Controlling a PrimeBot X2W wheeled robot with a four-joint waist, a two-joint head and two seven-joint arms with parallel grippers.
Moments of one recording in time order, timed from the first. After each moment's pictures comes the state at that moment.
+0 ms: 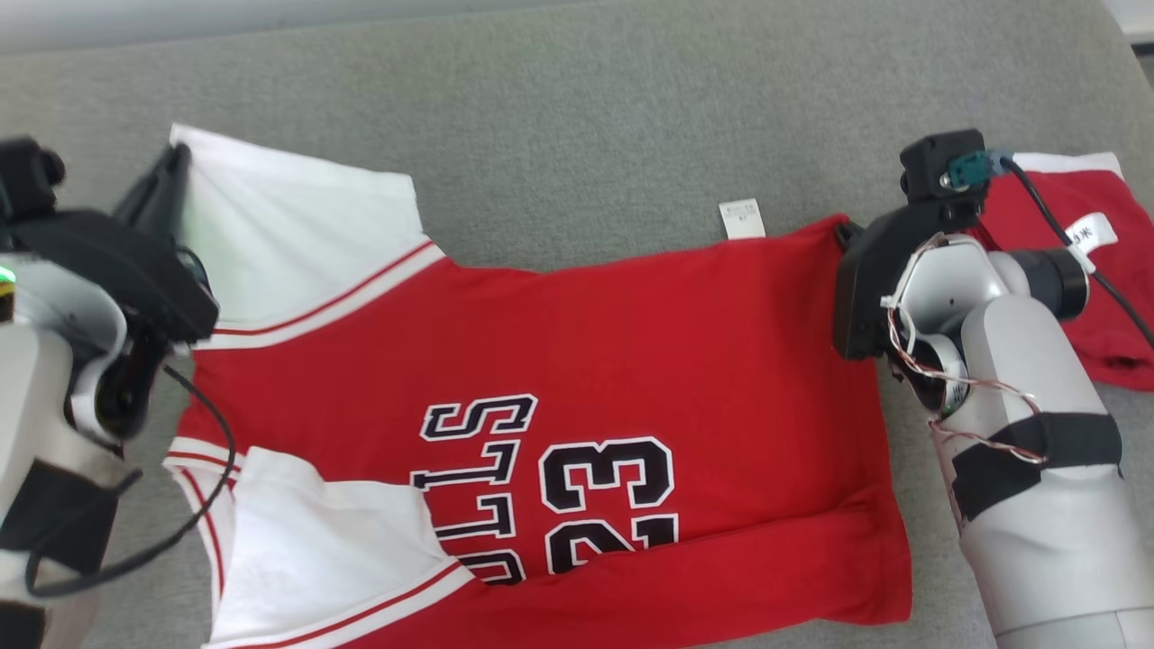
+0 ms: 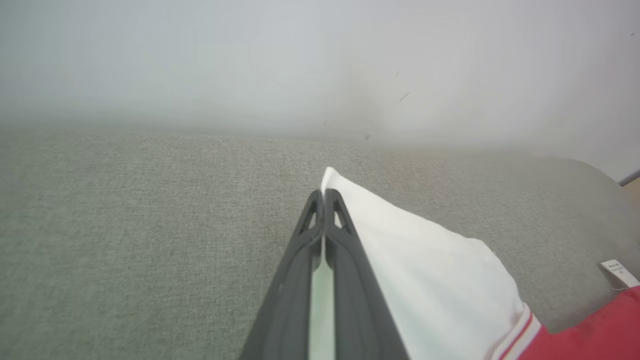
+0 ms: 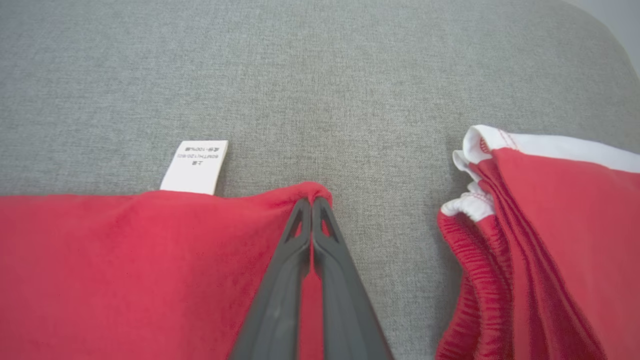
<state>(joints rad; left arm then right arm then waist) -0.87 0.44 -0.32 0.63 -0.78 -0.13 0.09 -0.79 -0.13 0.05 0.58 0.10 0.13 0.57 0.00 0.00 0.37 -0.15</state>
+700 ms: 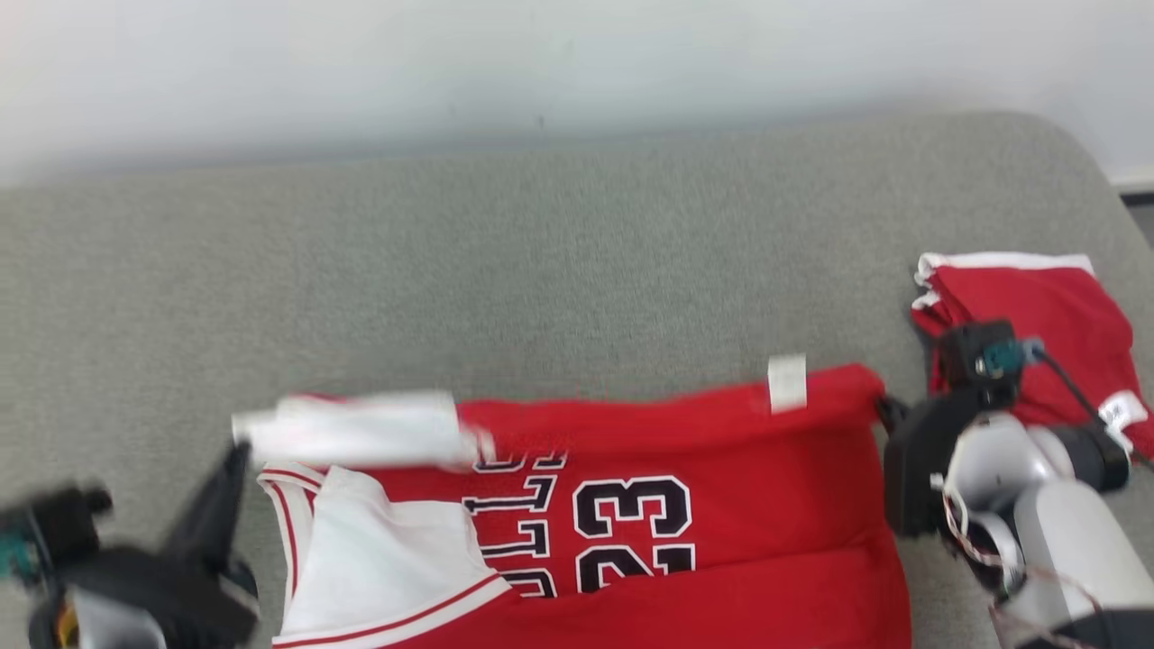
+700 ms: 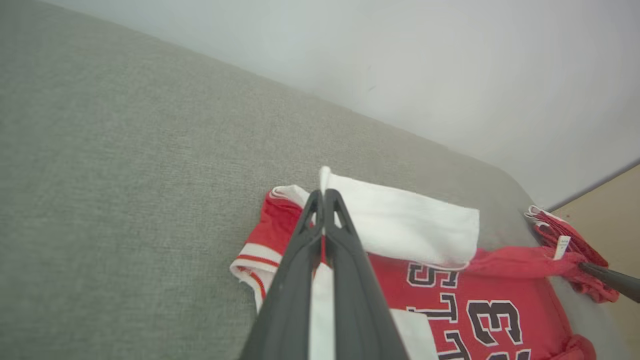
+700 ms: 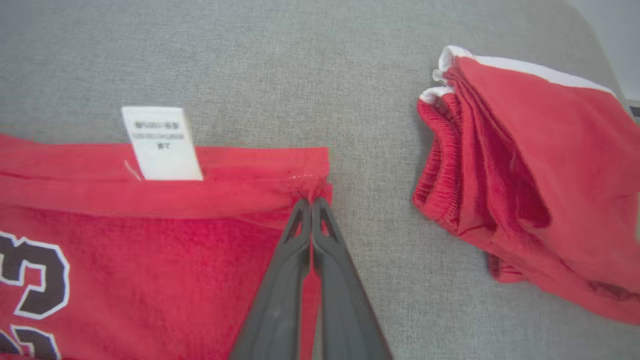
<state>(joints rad) -0.22 0.52 -0.28 0.13 -1.02 -0.06 0.01 -0.40 -0.23 0.07 0.27 0.20 0.13 0.64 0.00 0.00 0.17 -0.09</state>
